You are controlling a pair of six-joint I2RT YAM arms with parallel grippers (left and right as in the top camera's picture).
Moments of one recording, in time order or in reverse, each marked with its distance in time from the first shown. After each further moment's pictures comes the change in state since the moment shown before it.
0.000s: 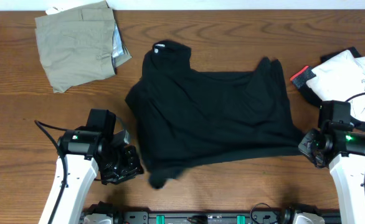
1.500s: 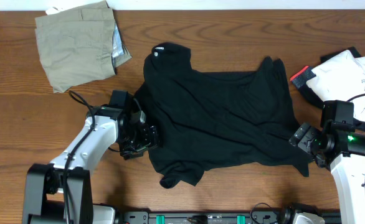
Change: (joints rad) left arm -0.050 0.441 -0.001 0.476 0.048 0.011; right arm -0.019 -0.001 0.000 0.020 -0.072 -0.008
